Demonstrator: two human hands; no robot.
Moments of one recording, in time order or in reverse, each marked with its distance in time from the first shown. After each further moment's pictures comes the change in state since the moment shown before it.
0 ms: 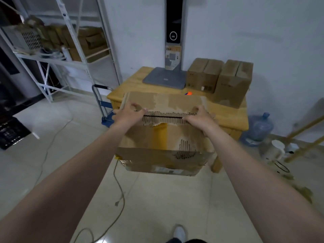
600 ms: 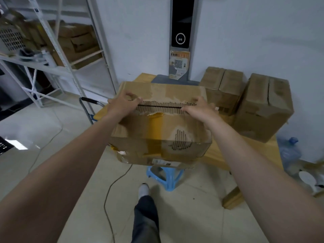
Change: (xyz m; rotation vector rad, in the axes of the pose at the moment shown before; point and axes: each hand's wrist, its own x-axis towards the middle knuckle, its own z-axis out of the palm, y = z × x) left_hand 0.383 0.124 0.015 -0.016 0.033 0.044; right_hand 0.370 -0.168 -0.001 0.023 -0.048 -0.101
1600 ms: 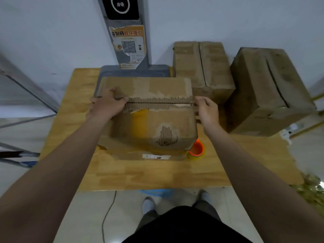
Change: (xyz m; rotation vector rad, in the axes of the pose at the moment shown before) left_hand 0.459 0.098 0.178 0.305 -0.363 0.045; right_hand 0.378 0.030 0.020 0.577 0.565 0.343
